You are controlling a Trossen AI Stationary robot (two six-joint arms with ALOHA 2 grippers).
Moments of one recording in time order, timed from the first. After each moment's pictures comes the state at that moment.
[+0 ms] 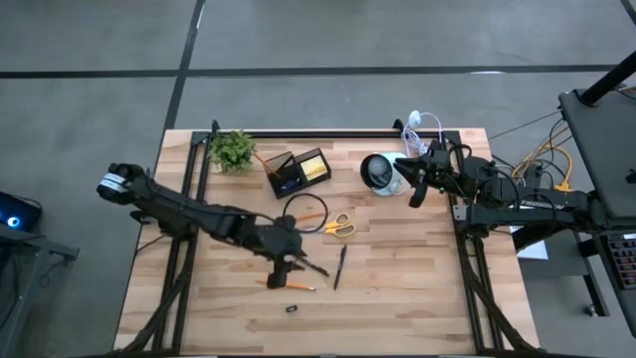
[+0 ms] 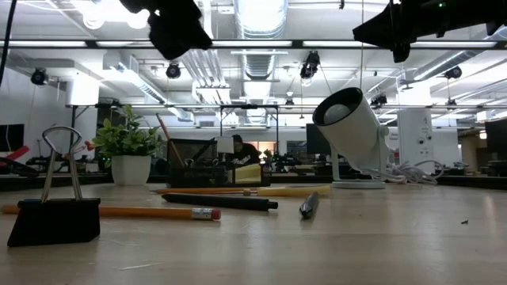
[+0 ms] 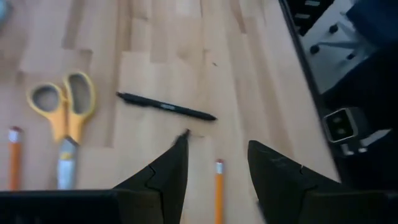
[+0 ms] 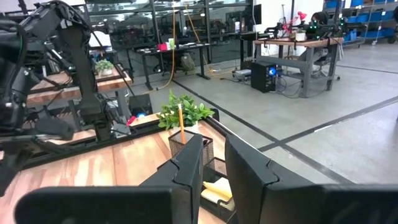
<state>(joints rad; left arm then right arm) -0.33 1.42 1.06 -0.34 -0.04 -0.33 -0.22 0.61 0.46 0.13 0.18 0.13</state>
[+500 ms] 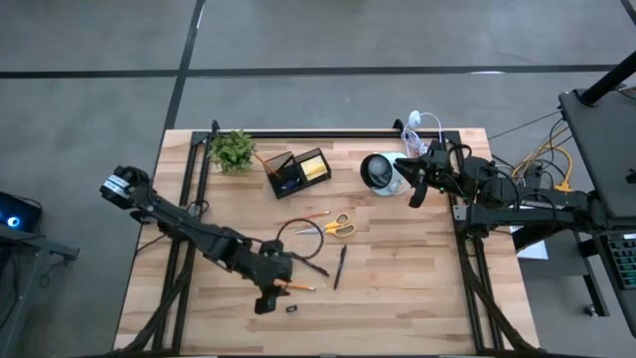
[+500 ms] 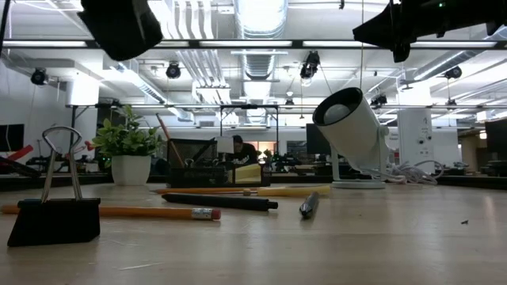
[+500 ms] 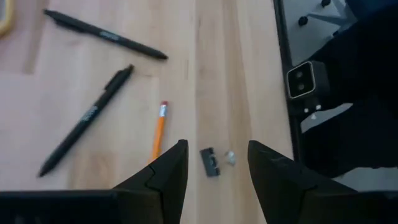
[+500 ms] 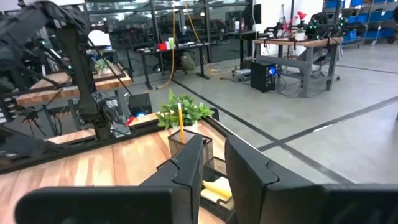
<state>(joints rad) -0.51 1.47 1.08 -0.43 -0.04 -0.58 -0.22 0.61 0.46 0.13 0.18 0.13</state>
